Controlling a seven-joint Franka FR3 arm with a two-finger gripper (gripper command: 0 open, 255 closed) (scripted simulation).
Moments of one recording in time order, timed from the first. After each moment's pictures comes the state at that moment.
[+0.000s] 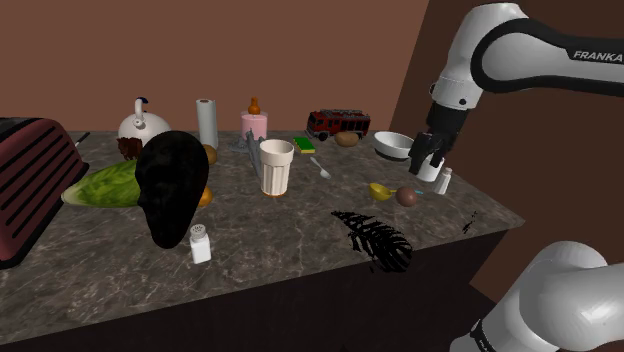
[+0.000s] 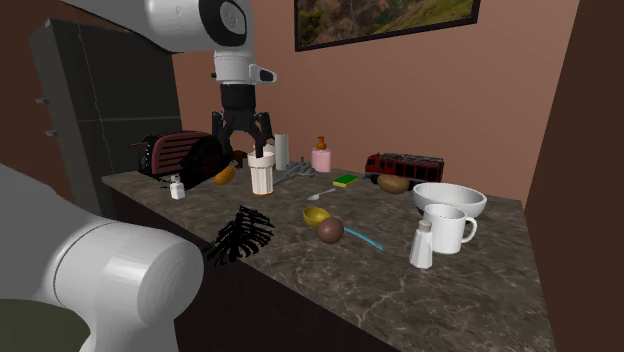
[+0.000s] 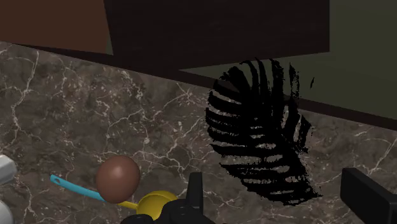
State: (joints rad) arm 0.00 -0.74 -0.01 -2.37 0.00 1.64 0.06
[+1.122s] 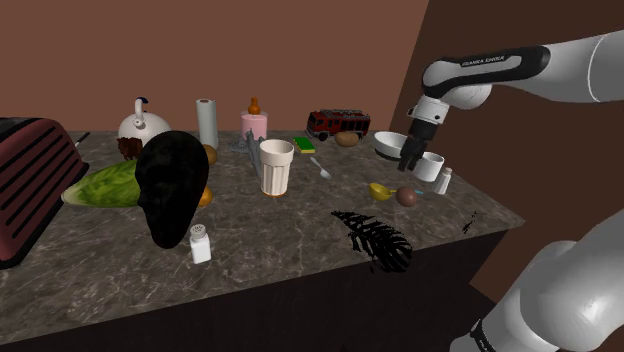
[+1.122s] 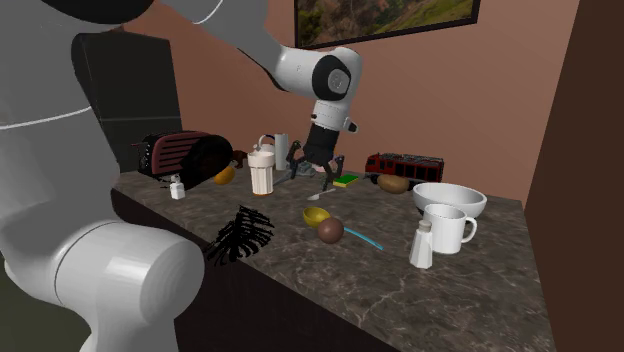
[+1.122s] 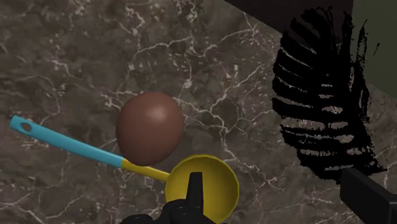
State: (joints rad) arm 0.02 -0.21 -0.42 -2.14 0.15 1.76 -0.55
